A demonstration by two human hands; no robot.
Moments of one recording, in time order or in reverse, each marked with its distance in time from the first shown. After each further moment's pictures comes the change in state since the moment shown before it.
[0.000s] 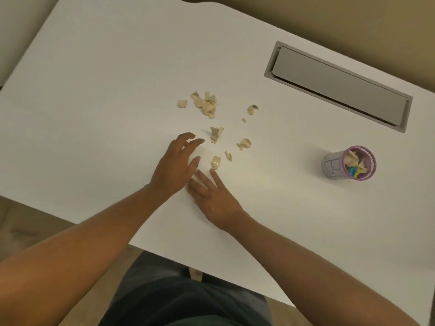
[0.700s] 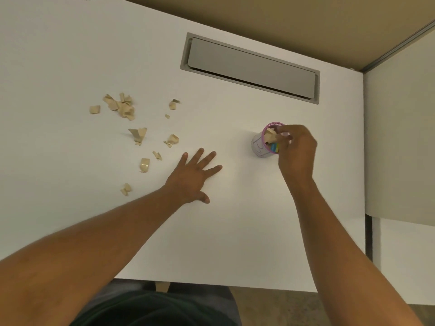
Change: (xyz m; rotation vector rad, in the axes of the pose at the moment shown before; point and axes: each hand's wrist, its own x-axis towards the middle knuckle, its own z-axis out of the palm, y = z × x) left_hand 0.040 0.154 0.127 0.444 -0.676 0.406; right_hand -0.196 0.204 -0.133 0.364 0.622 1.278
